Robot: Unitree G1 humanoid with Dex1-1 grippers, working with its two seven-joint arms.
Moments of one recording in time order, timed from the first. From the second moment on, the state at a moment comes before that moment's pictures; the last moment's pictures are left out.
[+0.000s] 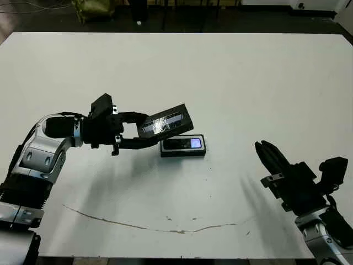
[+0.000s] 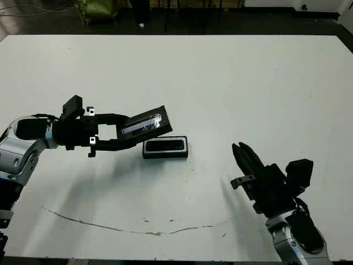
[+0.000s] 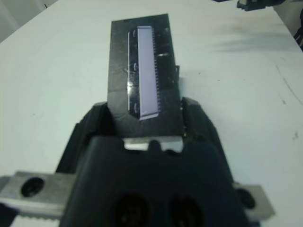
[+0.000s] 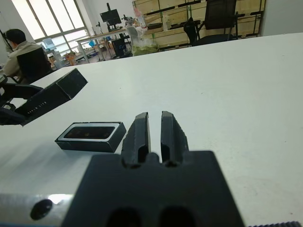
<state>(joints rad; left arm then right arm) -0.51 0.60 -0.16 0.26 -0.26 0.03 -1.19 0.28 -0.31 -0.12 -0.59 0.51 0.34 0.27</state>
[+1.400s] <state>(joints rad) -0.60 0.52 -0.22 0.51 -0.16 -0.04 -1.25 0.28 -0.31 -0.12 -0.57 0.49 0.33 0.29</state>
